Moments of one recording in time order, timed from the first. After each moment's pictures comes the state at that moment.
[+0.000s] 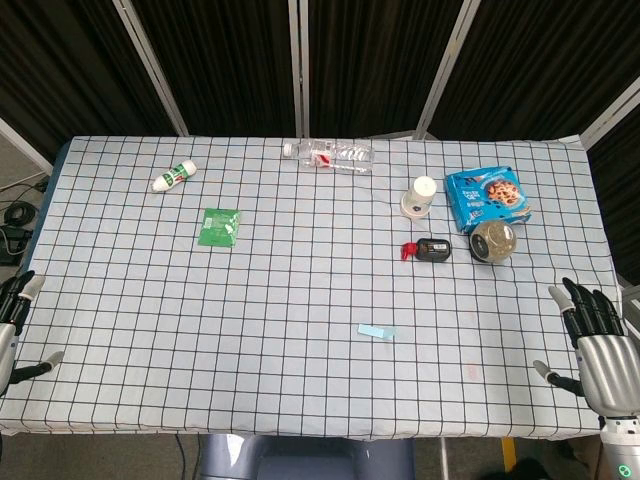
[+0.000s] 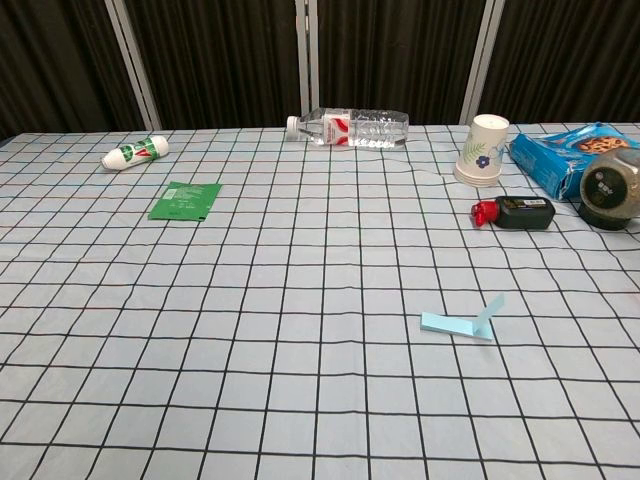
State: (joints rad) left arm -0.06 -1.00 -0.03 -1.79 1.51 1.50 0.08; right arm 0.04 -1.02 0.06 -1.77 -1.60 1.56 -0.05
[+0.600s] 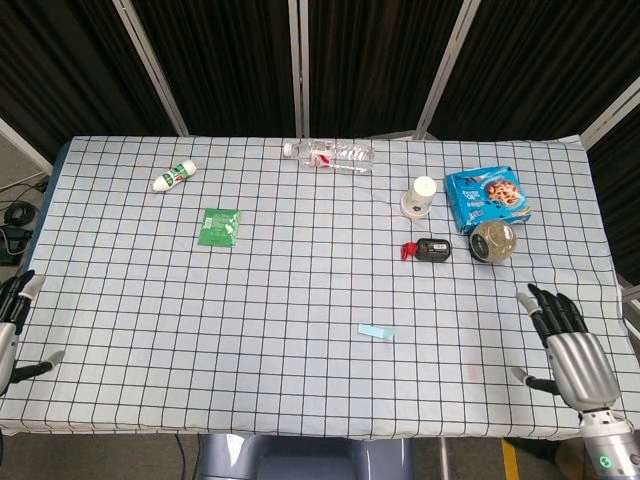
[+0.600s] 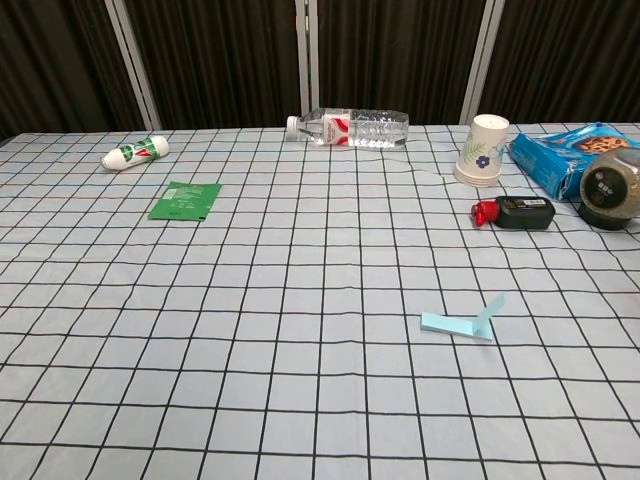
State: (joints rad) left arm -0.07 -1.00 -0.03 -1.79 1.49 1.50 0.08; right arm 0.11 -1.01 0.04 -1.79 -1.61 1.40 -0.03
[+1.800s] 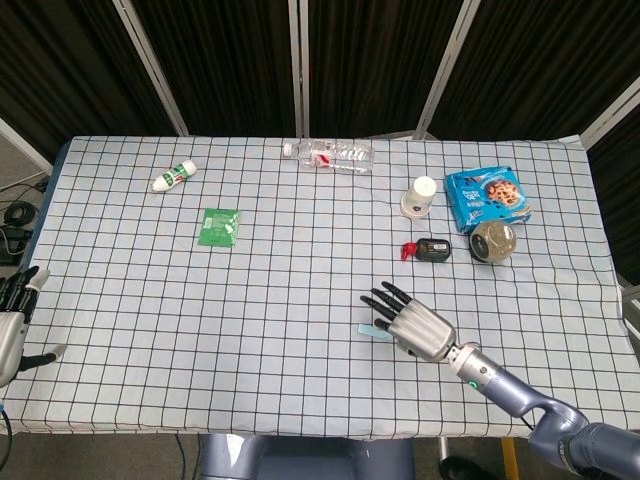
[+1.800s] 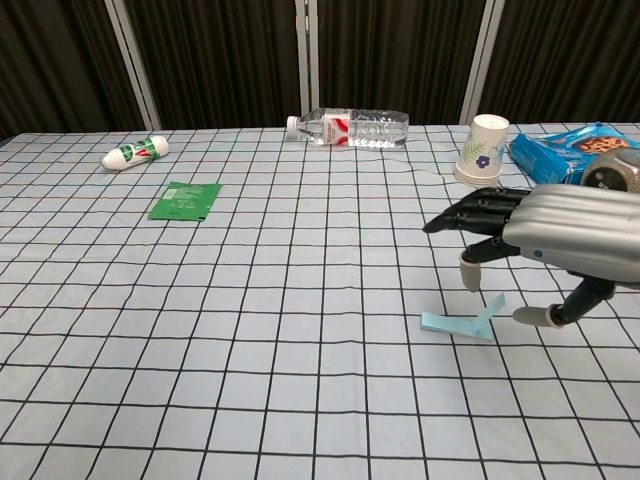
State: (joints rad) left arm -0.11 -1.04 -0.06 -1.76 1.39 1.42 0.14; right arm 0.61 -1.41 -0.01 -1.28 -1.90 1.09 -0.03
